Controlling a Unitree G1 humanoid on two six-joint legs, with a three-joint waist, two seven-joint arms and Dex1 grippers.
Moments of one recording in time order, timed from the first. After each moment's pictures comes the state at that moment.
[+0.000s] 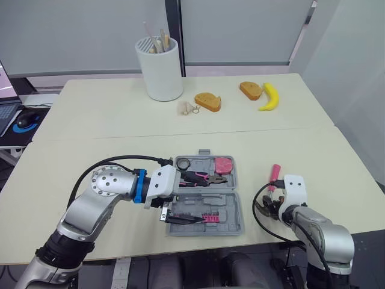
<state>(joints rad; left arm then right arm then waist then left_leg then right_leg) -0.29 0.74 -0.19 -0.35 -0.39 0.25 -1.26 -0.07 -0.04 -0.17 -0.55 0.00 1.34 0.11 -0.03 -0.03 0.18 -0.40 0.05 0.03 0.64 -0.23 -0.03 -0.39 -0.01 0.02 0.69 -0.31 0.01</state>
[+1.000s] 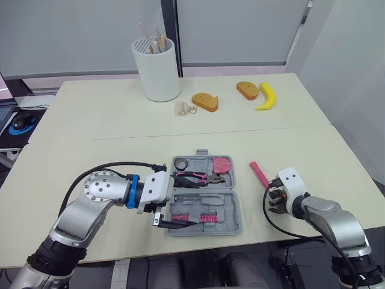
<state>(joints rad) -0.22 0.78 -0.17 -0.34 -0.37 0.21 -1.27 -0.11 -0.48 0.02 -0.34 0.13 1.08 0.39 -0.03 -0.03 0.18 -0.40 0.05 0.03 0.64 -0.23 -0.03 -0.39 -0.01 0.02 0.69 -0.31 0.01</state>
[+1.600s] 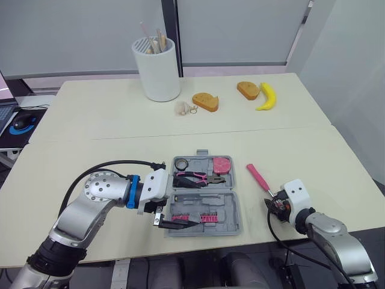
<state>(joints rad) -0.22 0.78 -0.16 -0.35 -0.45 0.25 -1.26 0.10 -0.45 -0.02 -0.37 0.13 0.76 0.36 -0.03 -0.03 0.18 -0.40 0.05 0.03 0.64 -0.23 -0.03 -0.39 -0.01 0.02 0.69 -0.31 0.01</state>
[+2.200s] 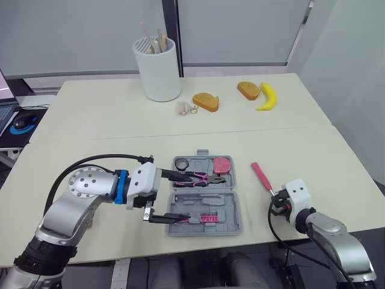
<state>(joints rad) -0.21 0.82 -0.06 -0.35 -0.47 0.25 -1.29 0.10 -0.44 -0.04 -0.36 0.14 0.78 0.36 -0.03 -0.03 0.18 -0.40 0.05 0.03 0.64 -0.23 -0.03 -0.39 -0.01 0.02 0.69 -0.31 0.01</state>
